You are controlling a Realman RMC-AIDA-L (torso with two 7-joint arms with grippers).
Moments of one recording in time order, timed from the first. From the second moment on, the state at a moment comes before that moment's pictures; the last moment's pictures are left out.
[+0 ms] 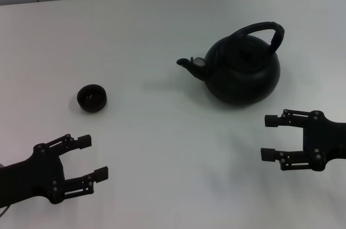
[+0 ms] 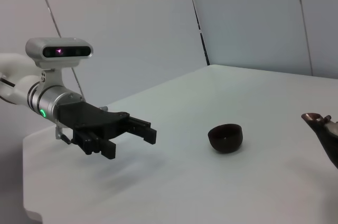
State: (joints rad) left arm -0.37 -2.04 0.55 0.40 2.10 1.69 -1.01; right arm 0.33 2.02 -0.48 -0.59 -2.16 -1.80 1.12
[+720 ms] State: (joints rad) left arm -0.35 -2.07 0.20 0.33 2.09 1.61 -0.90; right arm 0.34 2.04 -0.47 -0.62 -2.15 -1.80 1.12
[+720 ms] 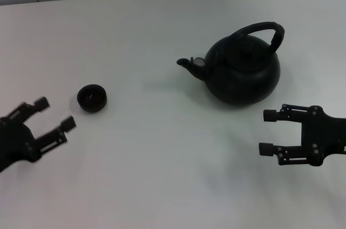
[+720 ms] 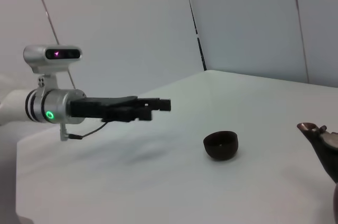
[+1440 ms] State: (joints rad) left arm -0.35 -2.07 0.06 0.22 2.10 1.51 -0.69; right arm 0.36 2.04 -0.47 -0.61 -2.15 -1.78 1.12
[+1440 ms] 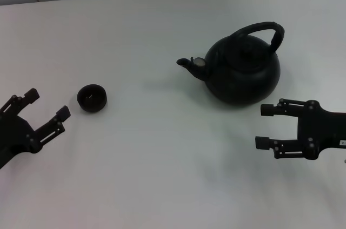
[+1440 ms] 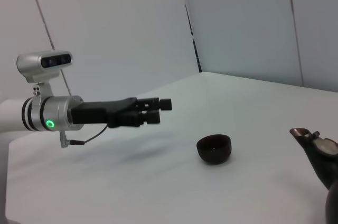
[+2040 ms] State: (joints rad) left arm -0.36 -2.07 0.13 0.18 2.11 1.38 -0.57; right arm 0.35 2.04 -0.47 -0.61 -2.15 -1.78 1.13
